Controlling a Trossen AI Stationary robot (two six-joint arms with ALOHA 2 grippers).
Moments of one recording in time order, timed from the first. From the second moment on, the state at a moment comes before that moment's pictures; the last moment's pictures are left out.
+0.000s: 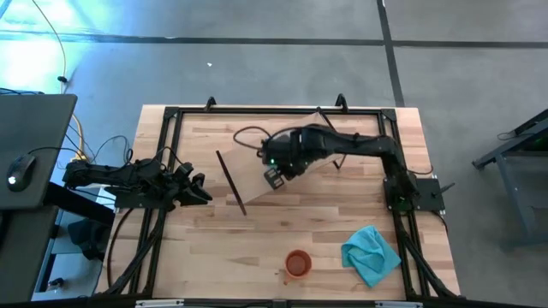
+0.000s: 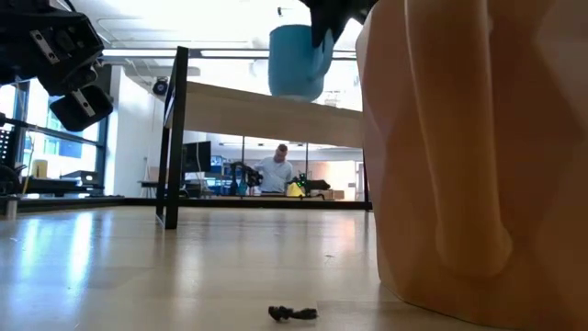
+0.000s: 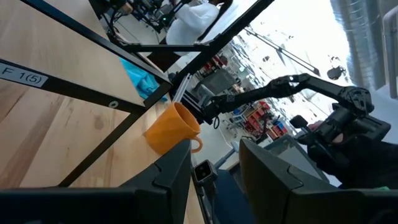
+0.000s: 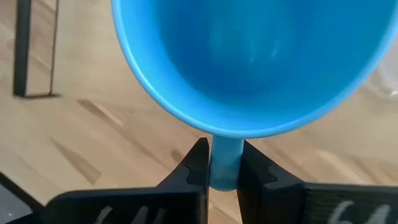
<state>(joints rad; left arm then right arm) 0.02 0.05 0.01 0.06 0.29 -0.83 0.03 2.09 2.36 -1.57 0.09 0.92</state>
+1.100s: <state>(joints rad) 0.02 0.05 0.01 0.06 0.28 -0.83 -0.04 2.08 2.26 -1.57 0.01 0.87</state>
